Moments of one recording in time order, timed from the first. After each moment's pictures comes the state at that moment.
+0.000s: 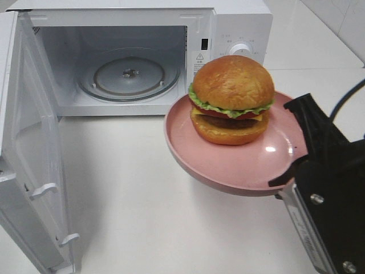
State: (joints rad) left arm 0.03 0.00 -0.51 -0.18 1.04 0.05; right arm 0.76 1.02 -0.51 -0.19 0.44 -1.16
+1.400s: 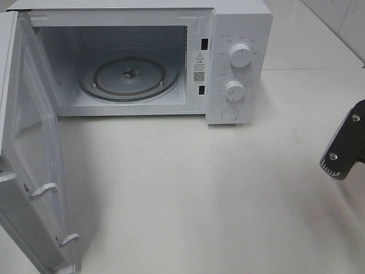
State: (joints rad) left arm 0.03 0.00 -0.51 -0.18 1.04 0.05; right arm 0.76 1.13 -0.49 -0.76 0.98 0.39
